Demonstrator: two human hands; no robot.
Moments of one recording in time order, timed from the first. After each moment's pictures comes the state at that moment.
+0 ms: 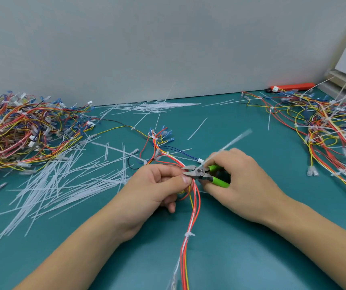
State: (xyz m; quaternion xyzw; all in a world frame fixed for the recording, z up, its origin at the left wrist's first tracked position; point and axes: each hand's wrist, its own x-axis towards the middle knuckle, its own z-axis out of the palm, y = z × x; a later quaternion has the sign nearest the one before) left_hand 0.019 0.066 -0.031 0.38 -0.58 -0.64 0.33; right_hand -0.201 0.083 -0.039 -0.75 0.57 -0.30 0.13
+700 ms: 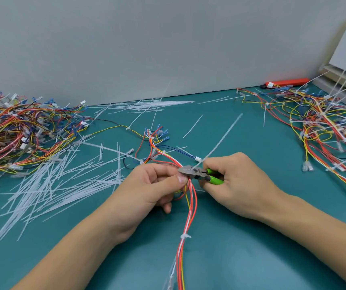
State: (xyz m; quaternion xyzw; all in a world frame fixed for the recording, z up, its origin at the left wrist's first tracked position) left_hand 0.018 0.067 -0.029 0.36 -0.59 -0.64 0.32; right_hand -0.201 0.081 -0.038 -0.76 0.57 -0.28 0.15
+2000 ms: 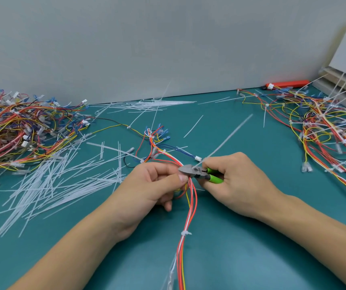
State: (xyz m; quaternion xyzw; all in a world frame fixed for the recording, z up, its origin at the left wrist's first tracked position) left_hand 0.017 0.066 -0.031 0.38 -0.59 -0.63 0.33; right_hand -0.201 0.080 -0.042 -0.76 0.55 -0.30 0.15
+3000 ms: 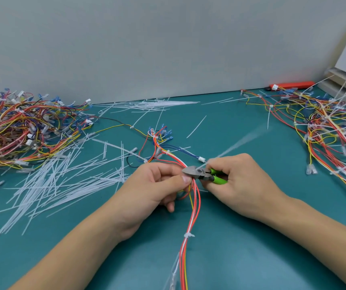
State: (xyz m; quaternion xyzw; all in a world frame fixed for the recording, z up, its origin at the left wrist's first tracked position) left_hand 0.018 0.065 -0.032 0.37 -0.59 -0.64 0.32; right_hand -0.201 0.080 -0.038 -0.75 0.56 -0.31 0.17
